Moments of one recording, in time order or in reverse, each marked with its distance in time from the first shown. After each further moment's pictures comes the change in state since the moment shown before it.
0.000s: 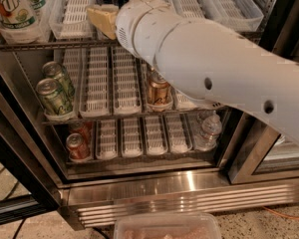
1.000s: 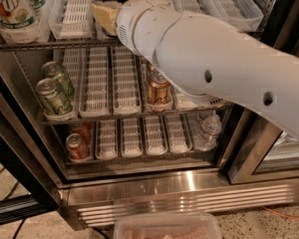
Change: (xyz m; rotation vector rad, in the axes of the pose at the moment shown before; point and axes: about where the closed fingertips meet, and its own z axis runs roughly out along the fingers) arm 0.000 -0.002 0.005 0.005 0.004 0.019
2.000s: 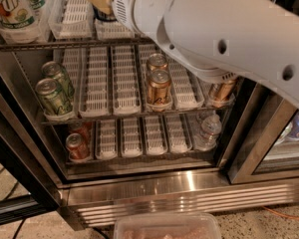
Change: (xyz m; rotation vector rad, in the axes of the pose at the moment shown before) arm -0.042 0.005 0.000 -0.076 -0.037 0.028
